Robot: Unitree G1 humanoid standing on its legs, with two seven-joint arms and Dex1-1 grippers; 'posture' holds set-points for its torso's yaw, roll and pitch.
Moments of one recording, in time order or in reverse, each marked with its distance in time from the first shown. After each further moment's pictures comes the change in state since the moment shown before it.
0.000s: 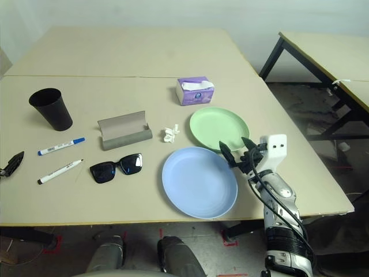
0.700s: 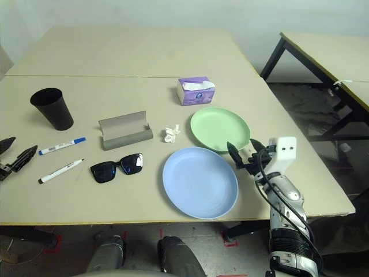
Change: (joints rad) left arm -0.083 0.034 -0.058 -0.103 -0.194 0.106 -0.477; right arm 0.020 -0.049 -0.046 0.023 0.009 -0.027 0.001
